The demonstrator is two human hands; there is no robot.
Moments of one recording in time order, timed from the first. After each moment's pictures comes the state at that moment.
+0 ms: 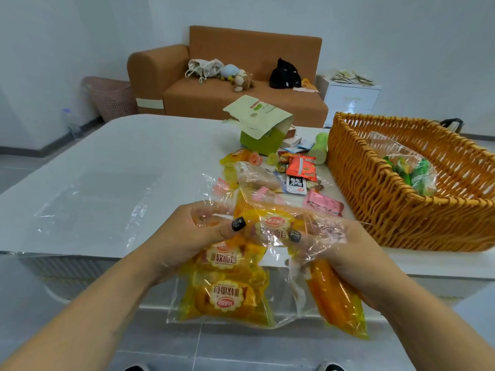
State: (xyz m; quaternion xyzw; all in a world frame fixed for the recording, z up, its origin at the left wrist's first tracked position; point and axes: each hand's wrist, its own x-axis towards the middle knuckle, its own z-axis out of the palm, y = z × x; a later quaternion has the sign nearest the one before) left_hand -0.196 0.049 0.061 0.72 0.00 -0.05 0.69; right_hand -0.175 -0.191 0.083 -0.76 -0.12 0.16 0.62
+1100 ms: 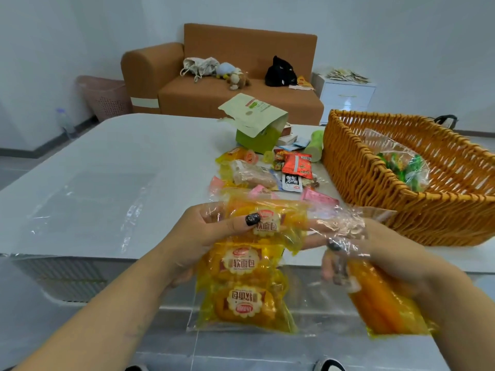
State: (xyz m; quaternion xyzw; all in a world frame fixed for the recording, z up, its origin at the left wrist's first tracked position) left_hand -0.197 0.022 0.067 0.63 0.03 -0.09 0.77; right_hand -0.163 -0.234 0.095 -0.69 -0.14 0.33 0.63
